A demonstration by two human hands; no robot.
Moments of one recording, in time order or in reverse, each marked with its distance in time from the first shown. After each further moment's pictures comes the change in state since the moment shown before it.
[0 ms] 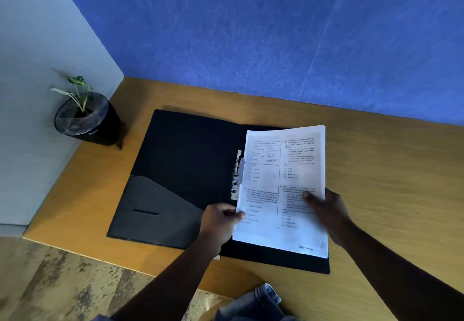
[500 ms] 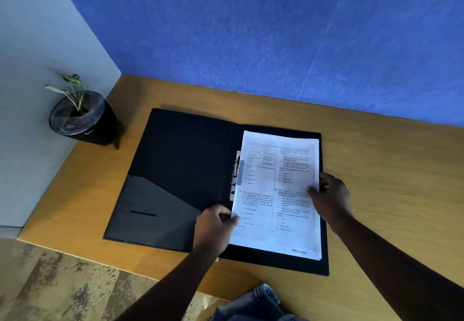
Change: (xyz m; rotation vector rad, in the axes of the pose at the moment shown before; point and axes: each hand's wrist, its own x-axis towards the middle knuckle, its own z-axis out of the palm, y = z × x) left_hand -0.001 -0.016 -0.004 0.255 0.125 0.147; right_hand 0.019 -0.017 0.001 -0.479 0.193 -0.180
